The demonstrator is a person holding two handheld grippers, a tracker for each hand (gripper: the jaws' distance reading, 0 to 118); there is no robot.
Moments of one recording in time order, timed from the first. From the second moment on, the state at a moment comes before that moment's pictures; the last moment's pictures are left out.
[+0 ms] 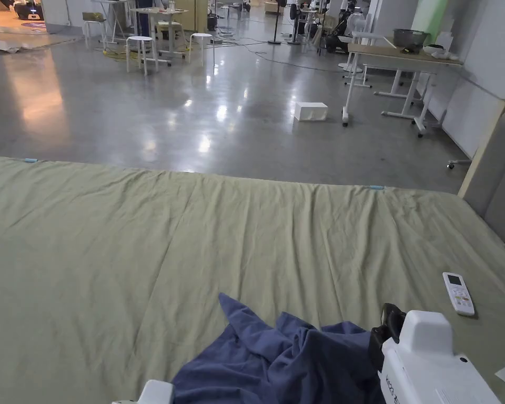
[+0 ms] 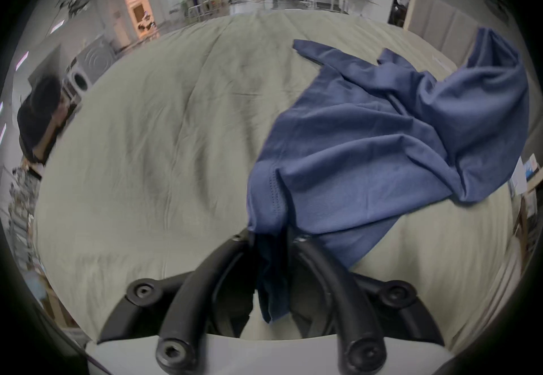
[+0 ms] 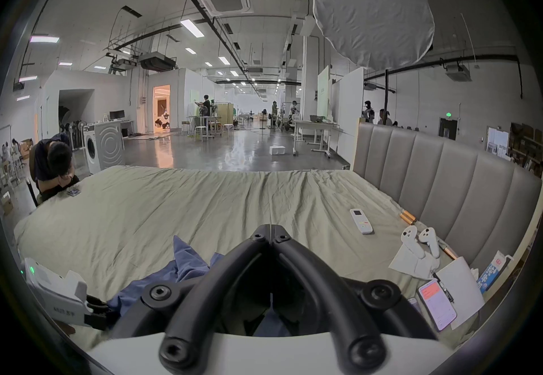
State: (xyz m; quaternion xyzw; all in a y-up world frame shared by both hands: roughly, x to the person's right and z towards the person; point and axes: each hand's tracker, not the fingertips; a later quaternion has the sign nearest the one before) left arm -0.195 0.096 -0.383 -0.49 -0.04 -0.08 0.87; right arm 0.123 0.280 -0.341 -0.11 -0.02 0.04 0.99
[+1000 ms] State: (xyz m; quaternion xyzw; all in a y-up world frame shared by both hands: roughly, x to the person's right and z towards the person) left arm -0.259 0.210 -0.359 -0.38 -0.04 0.03 0.92; right arm 0.214 0.161 -0.534 -0.45 0.00 0.06 0.89
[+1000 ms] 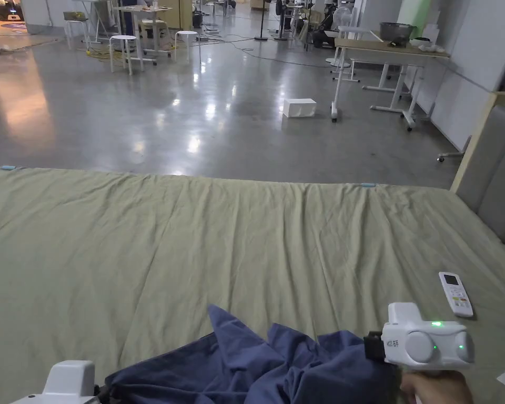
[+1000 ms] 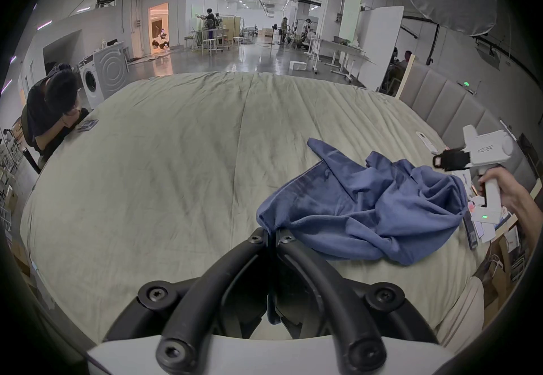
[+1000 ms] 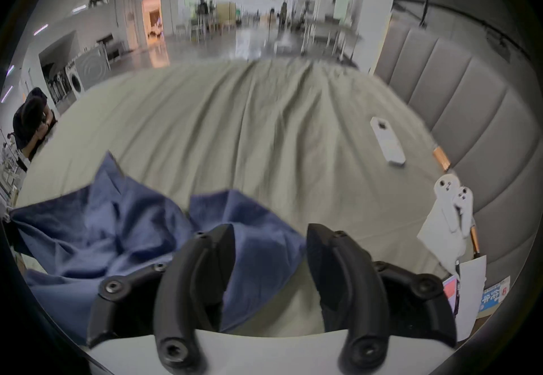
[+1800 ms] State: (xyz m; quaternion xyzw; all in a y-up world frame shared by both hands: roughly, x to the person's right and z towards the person) left arm -0.261 0.278 -0.384 -0.30 -0.06 0.00 0.95; right arm 0.194 0.289 -0.468 -0.26 0.03 0.14 0.96
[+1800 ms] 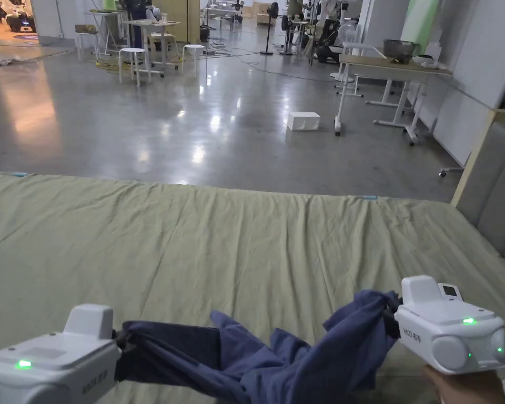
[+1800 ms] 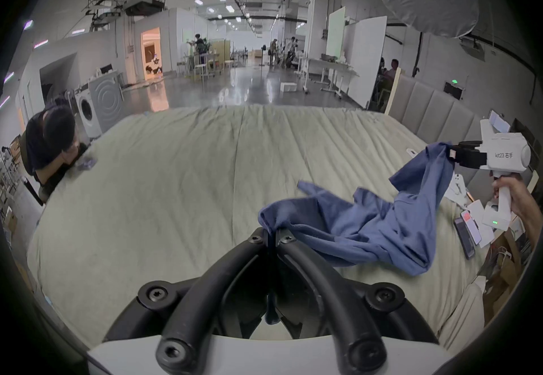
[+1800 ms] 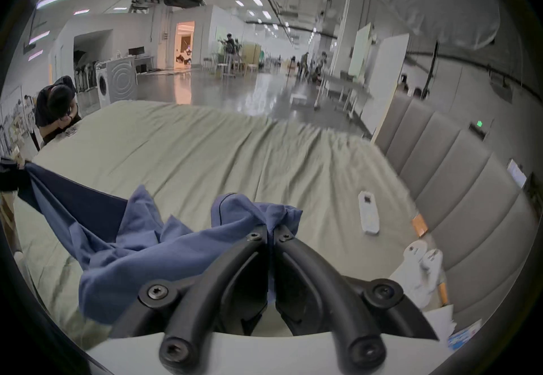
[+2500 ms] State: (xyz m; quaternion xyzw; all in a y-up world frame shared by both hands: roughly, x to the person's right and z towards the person) left arm -0.342 0.475 -0.414 -0.17 0.02 -0.03 0.99; right arm 0.172 0.470 -0.443 -0.08 -0.03 0.16 0.98
